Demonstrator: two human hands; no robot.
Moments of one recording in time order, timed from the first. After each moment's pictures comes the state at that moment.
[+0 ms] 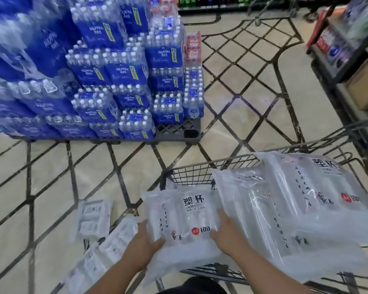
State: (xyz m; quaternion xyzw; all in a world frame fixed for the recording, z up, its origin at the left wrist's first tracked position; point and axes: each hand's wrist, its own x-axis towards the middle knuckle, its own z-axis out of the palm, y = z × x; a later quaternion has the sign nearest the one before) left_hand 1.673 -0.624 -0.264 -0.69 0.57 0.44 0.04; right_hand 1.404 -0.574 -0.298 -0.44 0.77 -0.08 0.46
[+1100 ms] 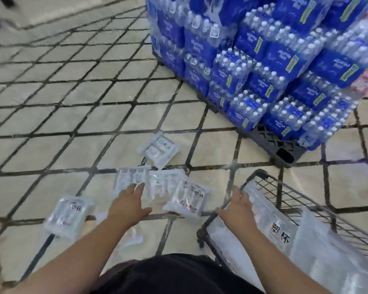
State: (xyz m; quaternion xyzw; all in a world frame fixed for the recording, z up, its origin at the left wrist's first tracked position) left_hand 1.871 -0.495 -0.262 -0.86 0.44 0.25 0.08; right_hand 1.581 -0.648 -0.277 -0.73 0.60 0.05 0.33
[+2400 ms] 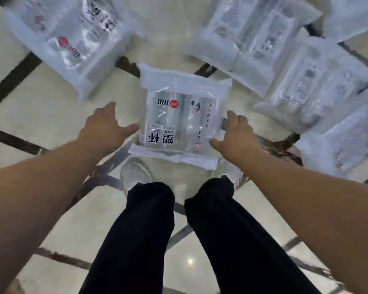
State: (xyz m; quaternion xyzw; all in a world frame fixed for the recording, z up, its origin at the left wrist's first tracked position) left_hand 2.195 -0.181 -0.897 -0.90 0.06 0.44 -0.03; right_hand 2.025 -0.438 -0.909 -0.84 0.32 0.39 0.21
